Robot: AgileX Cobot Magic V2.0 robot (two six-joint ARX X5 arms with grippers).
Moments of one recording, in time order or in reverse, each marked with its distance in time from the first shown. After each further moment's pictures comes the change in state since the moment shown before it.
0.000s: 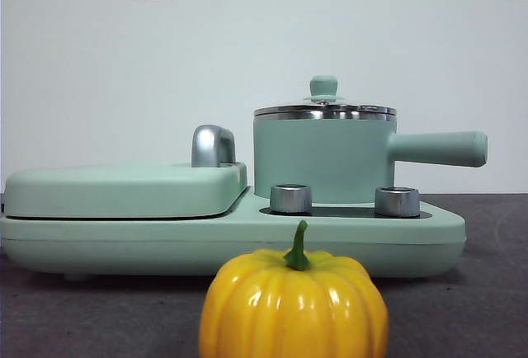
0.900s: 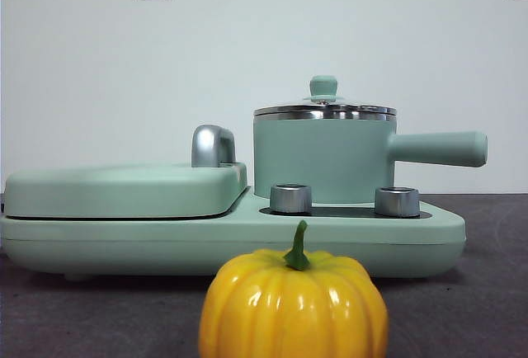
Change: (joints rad) left arm -0.045 0.051 0.058 -0.021 0.058 0.018; right arm 0.000 0.028 0.044 -0.003 -0.072 -0.043
